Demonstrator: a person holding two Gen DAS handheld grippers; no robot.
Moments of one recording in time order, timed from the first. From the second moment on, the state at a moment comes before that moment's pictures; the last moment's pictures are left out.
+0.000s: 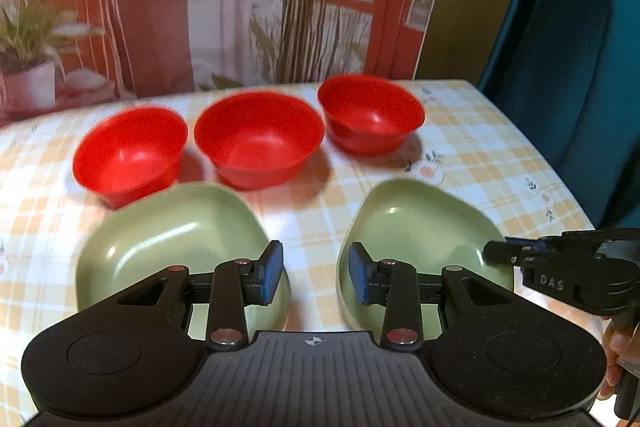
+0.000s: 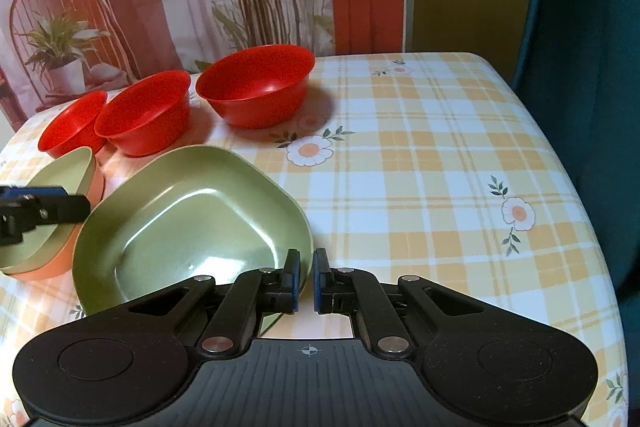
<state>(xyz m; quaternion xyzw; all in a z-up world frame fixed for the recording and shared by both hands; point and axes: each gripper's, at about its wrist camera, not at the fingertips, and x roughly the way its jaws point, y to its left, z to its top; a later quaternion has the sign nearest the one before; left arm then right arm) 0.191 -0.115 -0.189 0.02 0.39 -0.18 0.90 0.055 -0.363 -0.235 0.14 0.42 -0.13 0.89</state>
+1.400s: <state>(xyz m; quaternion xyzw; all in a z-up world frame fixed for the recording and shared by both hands) 0.182 -0.128 -0.225 0.05 0.43 -0.22 0.87 0.028 -0.345 -0.239 0.21 0.42 -0.15 0.87</state>
